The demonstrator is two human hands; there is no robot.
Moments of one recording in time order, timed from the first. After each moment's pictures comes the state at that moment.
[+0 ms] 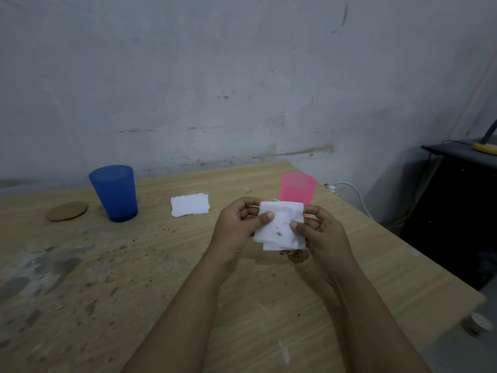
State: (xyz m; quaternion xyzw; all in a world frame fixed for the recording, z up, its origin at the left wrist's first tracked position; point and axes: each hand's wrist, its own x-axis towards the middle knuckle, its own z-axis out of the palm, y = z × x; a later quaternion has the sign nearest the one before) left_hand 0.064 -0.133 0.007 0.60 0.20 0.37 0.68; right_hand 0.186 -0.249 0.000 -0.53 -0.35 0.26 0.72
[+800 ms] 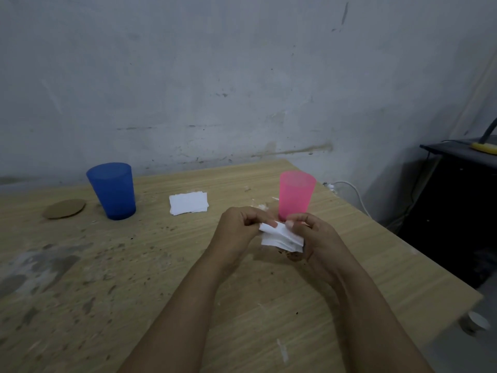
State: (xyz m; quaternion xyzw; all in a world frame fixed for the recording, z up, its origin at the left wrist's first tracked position) left_hand 0.058 -0.134 0.004 0.74 0.17 0.35 0.55; right_hand 0.190 -0.244 -0.006 -0.56 -0.31 0.34 0.69
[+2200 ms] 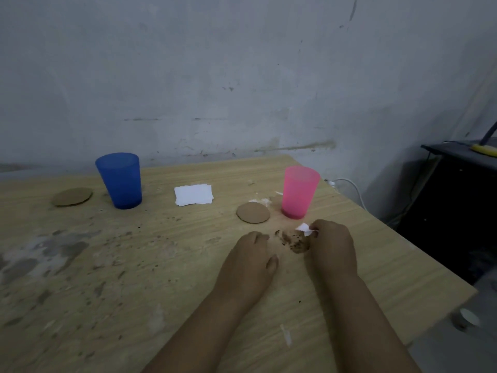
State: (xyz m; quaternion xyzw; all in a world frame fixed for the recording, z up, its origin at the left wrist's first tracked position) left_hand 0.037 -0.181 -0.027 0.91 0.29 0.21 0.21; right_hand 0.183 -0.256 -0.016 -0.87 -0.35 -0.11 0.32
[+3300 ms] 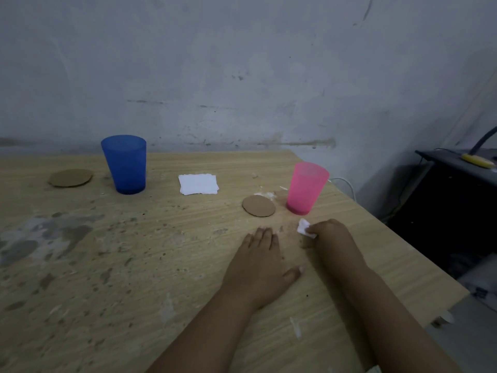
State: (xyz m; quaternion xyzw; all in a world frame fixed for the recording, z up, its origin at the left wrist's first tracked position) left_hand 0.035 -0.182 -0.039 0.95 0.26 0.08 0.14; right_hand 0.197 -0.258 -0.017 -0.83 -0.52 -0.07 0.17
